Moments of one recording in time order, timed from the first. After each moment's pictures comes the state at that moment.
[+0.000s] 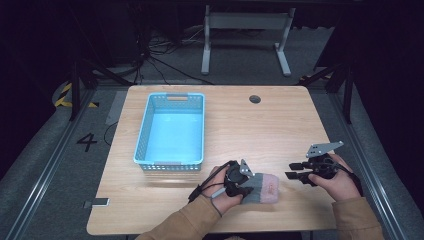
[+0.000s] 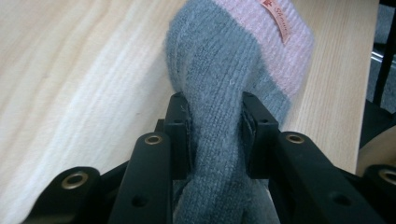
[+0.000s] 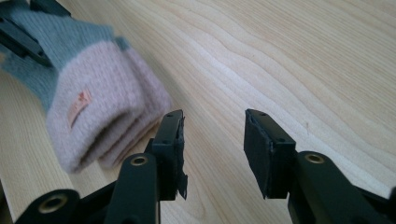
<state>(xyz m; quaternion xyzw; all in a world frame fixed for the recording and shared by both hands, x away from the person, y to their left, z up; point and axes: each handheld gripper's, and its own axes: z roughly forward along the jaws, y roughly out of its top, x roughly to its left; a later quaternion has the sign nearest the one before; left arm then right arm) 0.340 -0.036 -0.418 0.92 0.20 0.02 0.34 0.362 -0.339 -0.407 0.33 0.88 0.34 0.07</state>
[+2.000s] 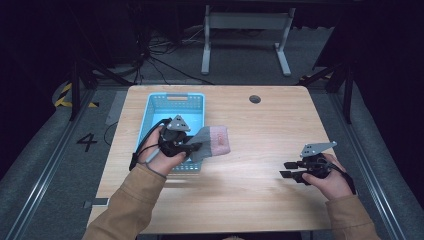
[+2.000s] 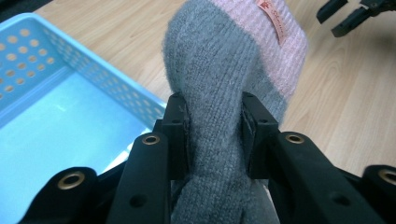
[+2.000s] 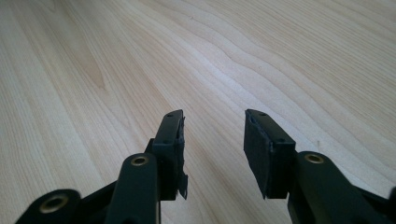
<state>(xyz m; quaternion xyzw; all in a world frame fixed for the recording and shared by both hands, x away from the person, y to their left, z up) 0.393 0.114 -0.330 0.87 0.28 0.10 0.39 0.366 -0.326 -0.414 0.33 0.87 0.35 0.08</state>
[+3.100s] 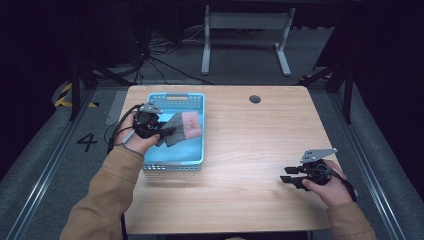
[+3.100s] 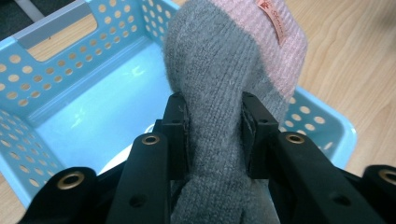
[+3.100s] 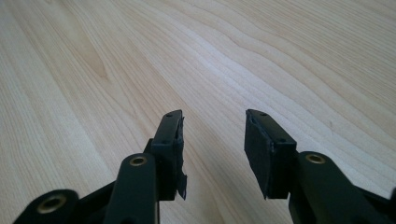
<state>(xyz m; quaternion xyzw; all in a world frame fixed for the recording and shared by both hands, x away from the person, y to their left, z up) 0.449 0.181 -0.345 0.86 0.33 0.11 0.37 0.350 -0.325 -0.422 0.34 0.87 0.35 0.09</state>
